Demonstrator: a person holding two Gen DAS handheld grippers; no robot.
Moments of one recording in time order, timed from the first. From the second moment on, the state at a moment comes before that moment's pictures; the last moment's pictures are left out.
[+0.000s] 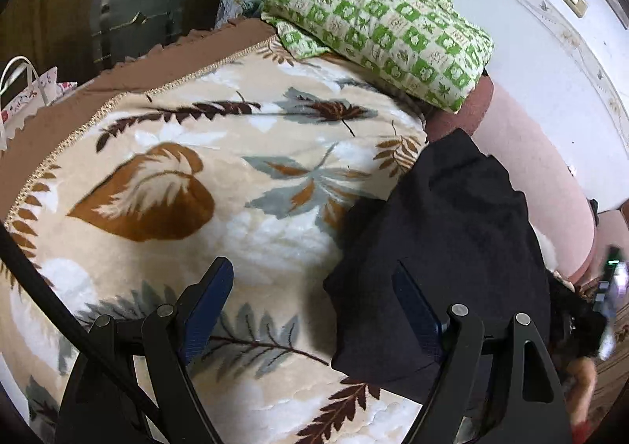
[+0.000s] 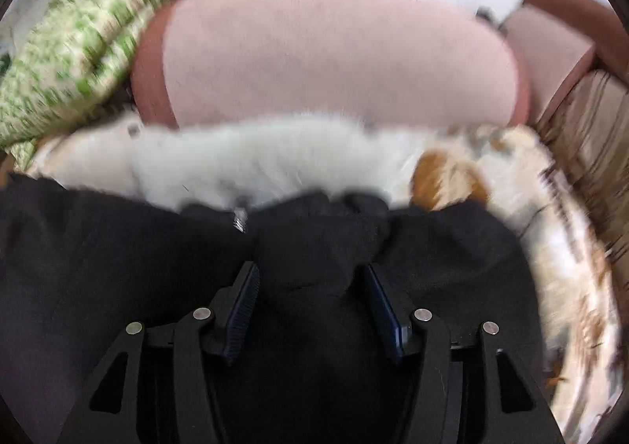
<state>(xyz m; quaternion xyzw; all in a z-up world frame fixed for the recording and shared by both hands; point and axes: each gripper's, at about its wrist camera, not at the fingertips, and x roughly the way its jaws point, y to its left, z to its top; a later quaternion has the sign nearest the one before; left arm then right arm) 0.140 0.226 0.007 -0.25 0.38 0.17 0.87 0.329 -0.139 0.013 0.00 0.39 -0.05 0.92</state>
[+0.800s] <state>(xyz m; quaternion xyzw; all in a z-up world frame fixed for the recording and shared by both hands) 0.123 0.290 0.030 -0.28 0.34 0.25 0.86 0.336 0.116 -0.013 -0.09 0.46 0.17 0.87</state>
